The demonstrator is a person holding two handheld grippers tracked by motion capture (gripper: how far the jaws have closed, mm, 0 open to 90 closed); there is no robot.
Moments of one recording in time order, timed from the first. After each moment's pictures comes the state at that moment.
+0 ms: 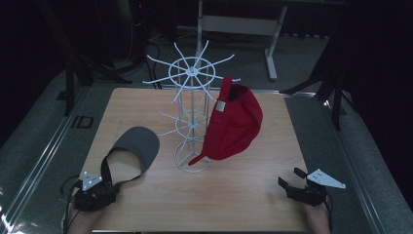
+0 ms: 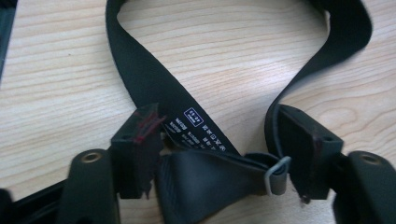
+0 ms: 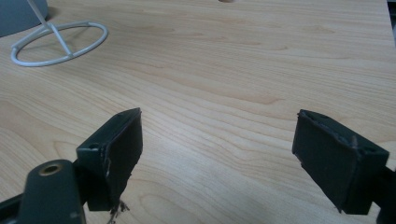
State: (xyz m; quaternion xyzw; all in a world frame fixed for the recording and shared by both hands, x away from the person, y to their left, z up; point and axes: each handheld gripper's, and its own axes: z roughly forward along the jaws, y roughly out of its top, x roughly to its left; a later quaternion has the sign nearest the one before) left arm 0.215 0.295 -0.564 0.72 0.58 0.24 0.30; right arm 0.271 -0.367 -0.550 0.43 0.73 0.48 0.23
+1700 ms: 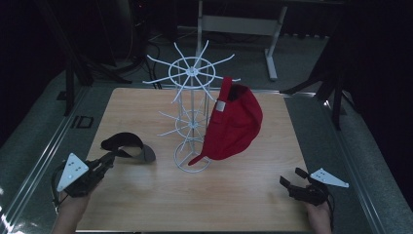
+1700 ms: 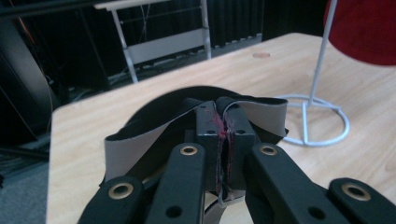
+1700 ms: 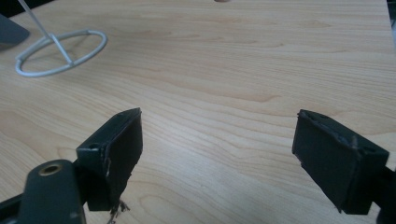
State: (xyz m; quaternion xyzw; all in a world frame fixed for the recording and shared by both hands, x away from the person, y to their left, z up) left arm 0.223 0.295 -0.472 0.70 0.37 0.35 0.49; right arm 0.272 -0.373 -0.549 0.45 0.72 0.49 0.21
